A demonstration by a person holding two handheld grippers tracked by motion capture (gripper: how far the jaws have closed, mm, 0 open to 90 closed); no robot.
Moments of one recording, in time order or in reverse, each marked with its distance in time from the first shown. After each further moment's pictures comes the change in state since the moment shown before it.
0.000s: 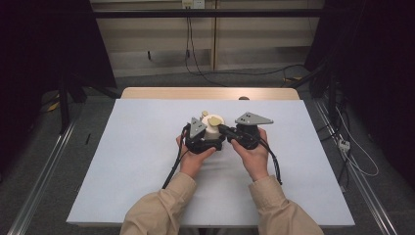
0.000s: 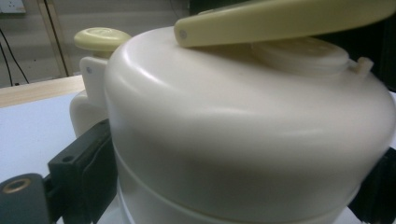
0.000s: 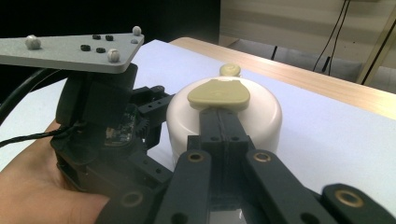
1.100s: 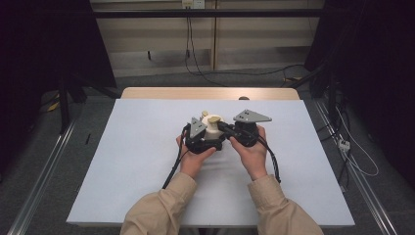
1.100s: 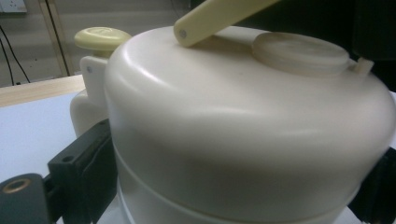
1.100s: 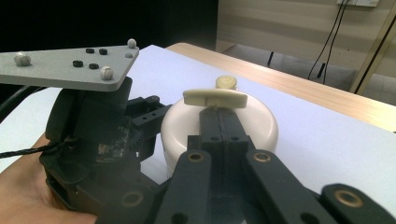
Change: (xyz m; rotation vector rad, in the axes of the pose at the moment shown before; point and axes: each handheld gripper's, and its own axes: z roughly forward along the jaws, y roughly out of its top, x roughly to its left) left arm 0.000 0.000 0.000 0.002 0.004 0.001; right arm -0.001 0.006 0.006 -0.015 -0.011 -0.017
